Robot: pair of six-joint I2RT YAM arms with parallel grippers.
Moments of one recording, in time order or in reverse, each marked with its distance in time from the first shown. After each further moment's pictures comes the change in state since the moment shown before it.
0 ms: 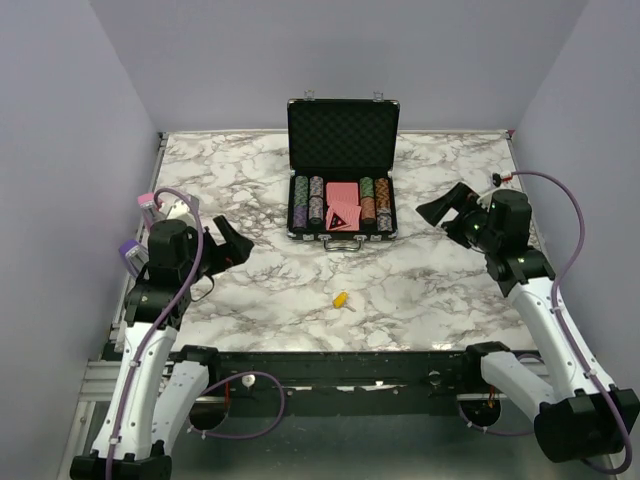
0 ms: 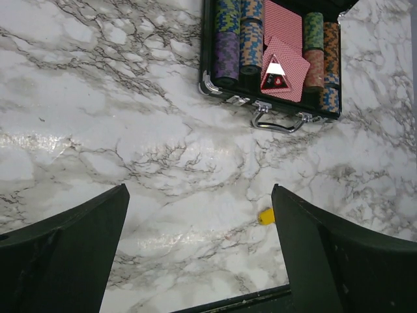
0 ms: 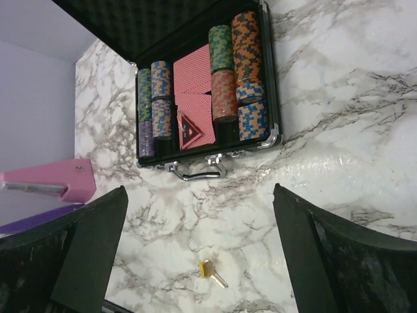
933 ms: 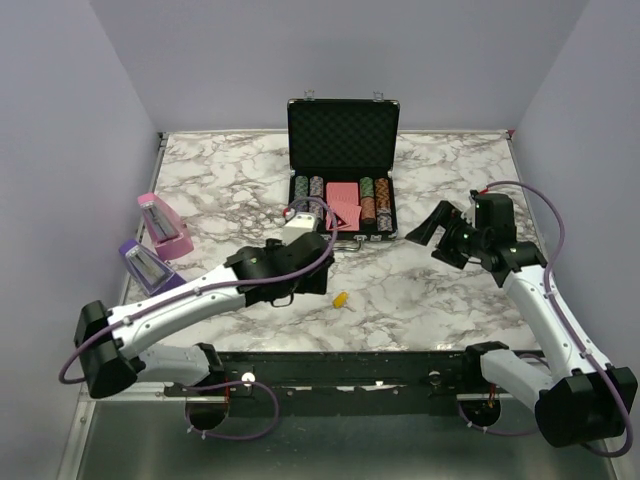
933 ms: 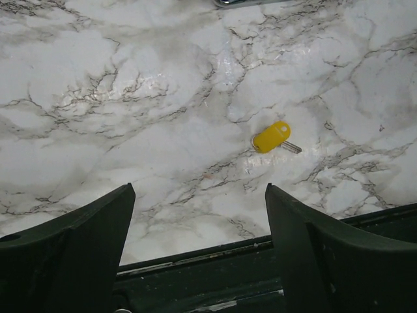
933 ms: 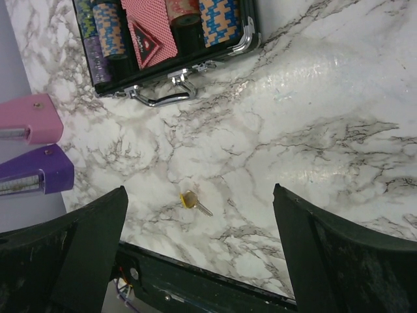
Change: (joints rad) left arm -0.912 0.475 0.261 -0.225 -0.610 -0.243; right arm 0.024 0.074 0.026 -0.269 -0.117 -0.020
